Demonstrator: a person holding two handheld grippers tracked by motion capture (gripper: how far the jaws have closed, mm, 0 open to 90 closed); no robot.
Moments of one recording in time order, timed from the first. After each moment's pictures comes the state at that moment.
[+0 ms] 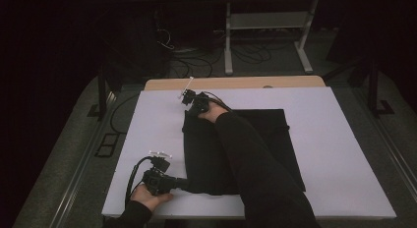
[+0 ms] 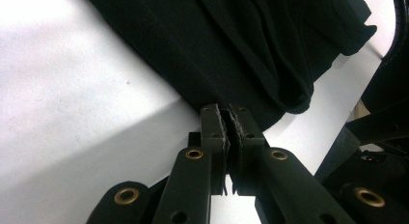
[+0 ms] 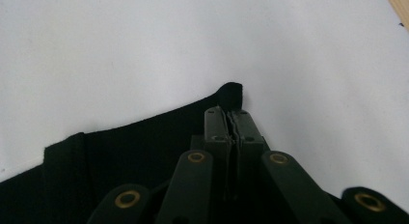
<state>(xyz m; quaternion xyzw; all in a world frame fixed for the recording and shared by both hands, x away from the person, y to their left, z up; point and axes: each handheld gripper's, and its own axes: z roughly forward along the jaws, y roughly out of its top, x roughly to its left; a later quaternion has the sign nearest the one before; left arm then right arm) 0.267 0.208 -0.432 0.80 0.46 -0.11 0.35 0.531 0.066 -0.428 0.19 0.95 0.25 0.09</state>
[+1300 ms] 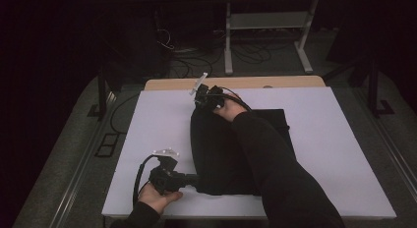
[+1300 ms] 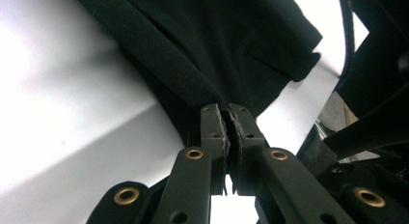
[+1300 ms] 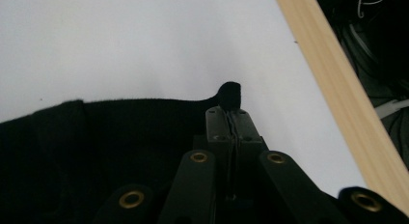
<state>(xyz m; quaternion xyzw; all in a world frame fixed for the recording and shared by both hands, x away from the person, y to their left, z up) 0.256 0.179 -0.404 0.80 0.42 -0.08 0.41 0.495 0.015 -0.375 0.15 0.93 0.27 0.19</state>
